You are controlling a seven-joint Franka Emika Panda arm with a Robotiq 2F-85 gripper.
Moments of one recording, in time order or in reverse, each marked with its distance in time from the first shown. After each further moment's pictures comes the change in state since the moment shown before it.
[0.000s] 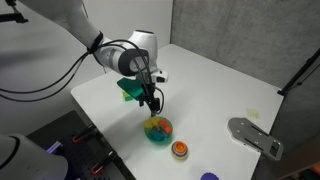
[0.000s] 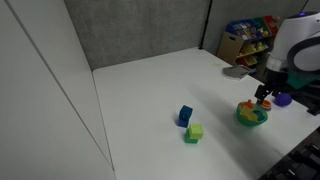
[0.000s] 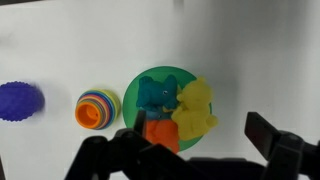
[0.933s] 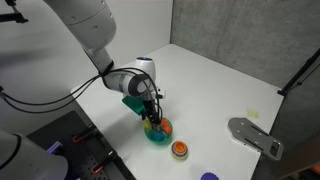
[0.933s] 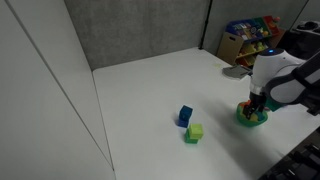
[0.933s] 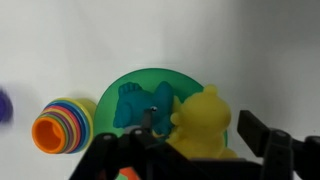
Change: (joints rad) arm 0.146 0.323 -0.119 0.071 -0.083 0.213 0.129
